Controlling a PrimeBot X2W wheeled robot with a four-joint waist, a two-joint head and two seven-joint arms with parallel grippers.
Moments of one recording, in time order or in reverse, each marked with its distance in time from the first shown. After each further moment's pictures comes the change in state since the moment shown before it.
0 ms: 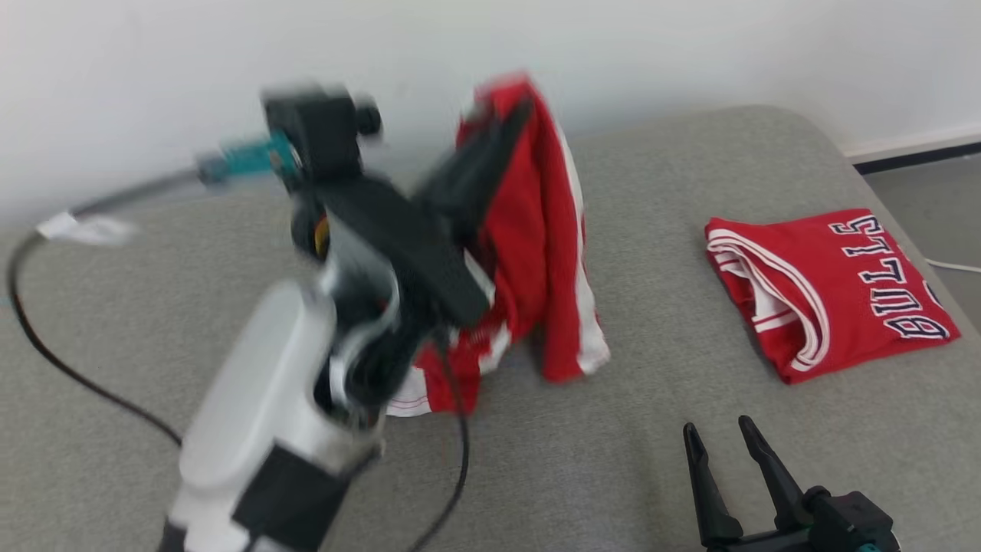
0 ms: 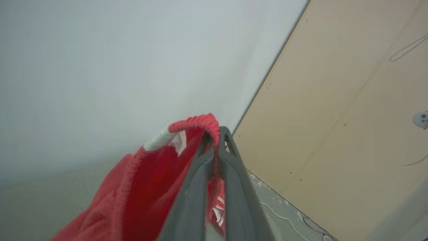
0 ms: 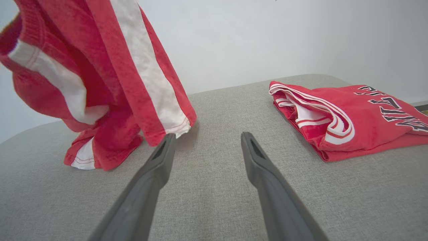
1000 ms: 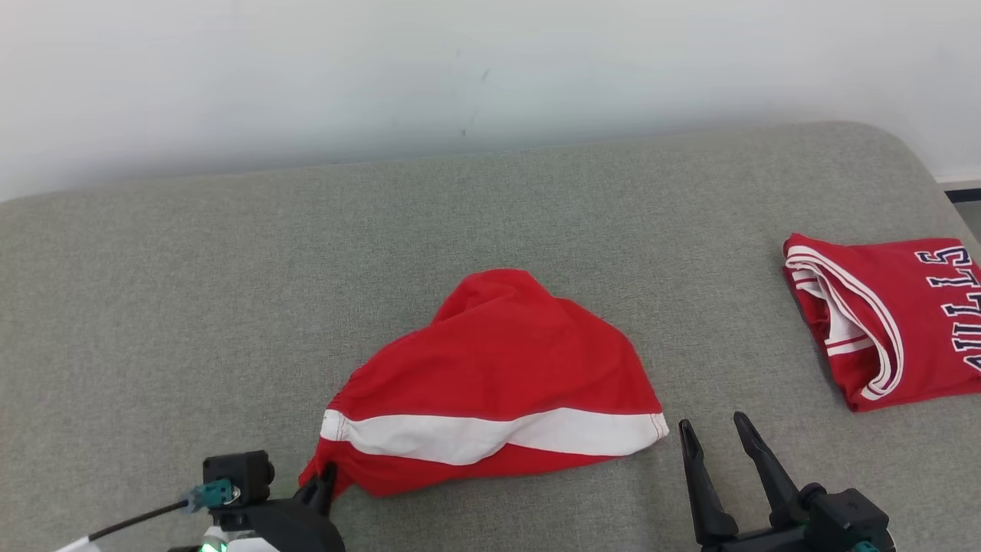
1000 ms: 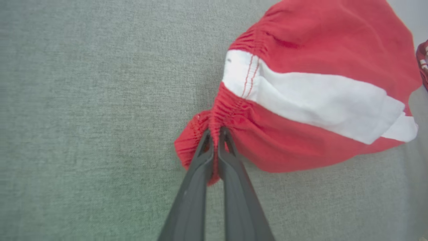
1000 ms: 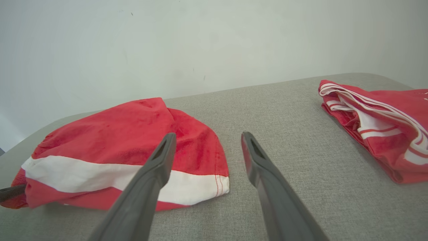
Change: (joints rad) left arm 0.611 0.266 -0.065 0.112 0.170 0.242 -0.107; right arm -0.005 0.008 0.002 -0.002 0.003 0.000 0.000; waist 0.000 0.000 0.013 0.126
